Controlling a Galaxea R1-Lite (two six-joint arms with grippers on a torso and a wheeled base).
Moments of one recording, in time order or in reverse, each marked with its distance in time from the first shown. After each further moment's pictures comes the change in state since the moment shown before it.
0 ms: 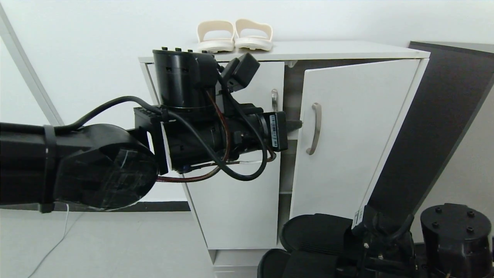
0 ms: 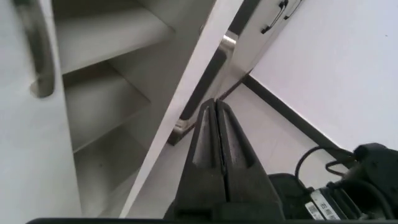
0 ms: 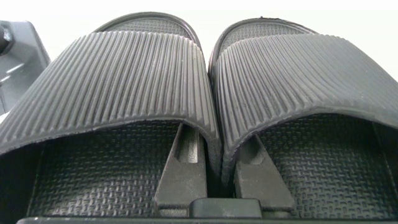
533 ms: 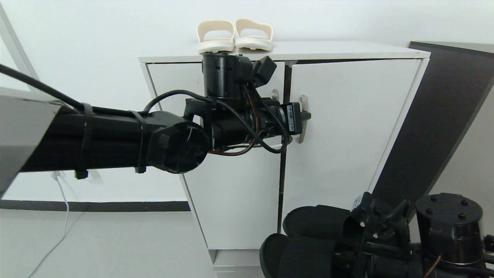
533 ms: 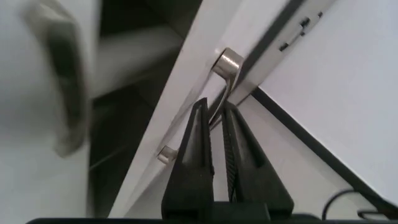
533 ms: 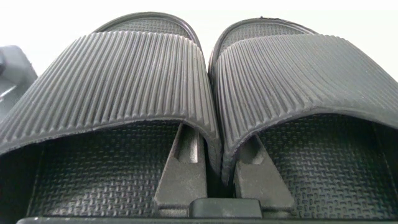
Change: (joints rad) left arm 0.003 0.201 -0.262 0.072 0.006 -0.014; right arm -0.054 0.020 -0.034 -0.001 -0.001 0.042
